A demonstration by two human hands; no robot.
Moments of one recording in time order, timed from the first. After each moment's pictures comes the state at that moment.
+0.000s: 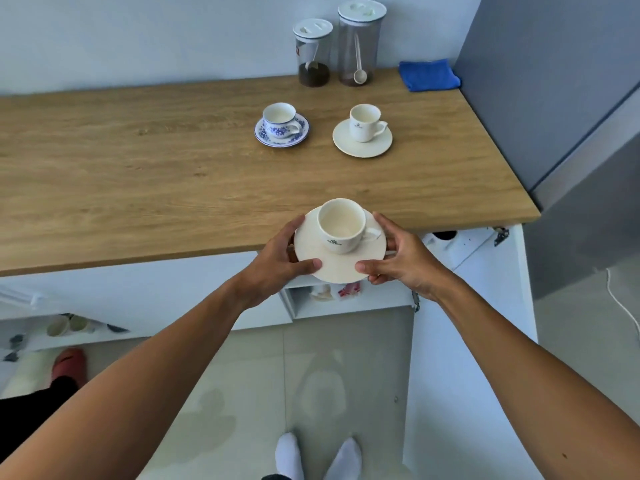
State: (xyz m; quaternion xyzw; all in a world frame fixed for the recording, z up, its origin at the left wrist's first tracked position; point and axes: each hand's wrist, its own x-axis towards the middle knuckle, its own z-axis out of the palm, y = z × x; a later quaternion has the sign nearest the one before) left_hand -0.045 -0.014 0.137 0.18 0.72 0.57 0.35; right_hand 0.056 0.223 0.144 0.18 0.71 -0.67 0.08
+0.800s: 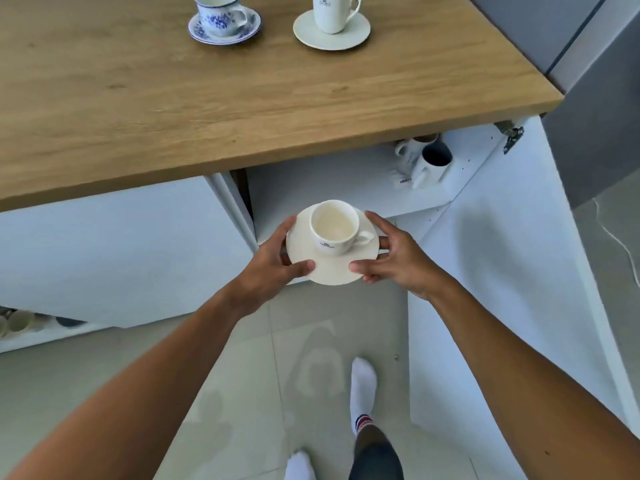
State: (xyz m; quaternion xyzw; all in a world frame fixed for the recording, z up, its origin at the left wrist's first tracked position) left_hand 0.008 -0.013 -0.036 0.20 0.71 0.55 0.38; right_hand 0.122 0.210 -0.035 0.22 0.70 -0.68 0.06
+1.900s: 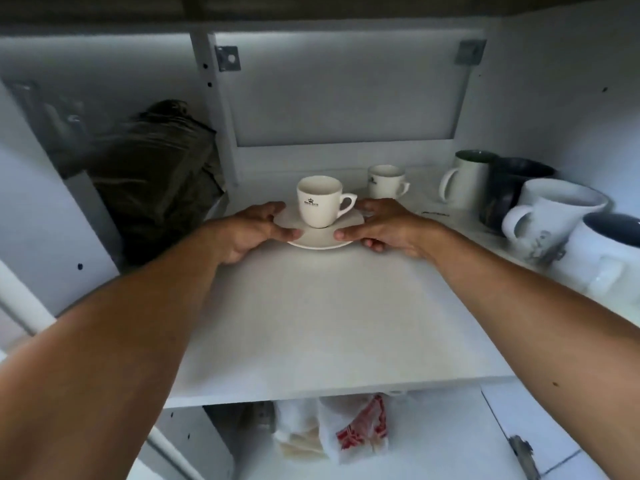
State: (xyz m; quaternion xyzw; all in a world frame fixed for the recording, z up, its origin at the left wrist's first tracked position) left_hand -0.357 0.152 -0.265 0.19 0.81 0.51 0.21; right_hand -0.262 0.385 -0.259 0.07 0.83 -0.55 -0.01
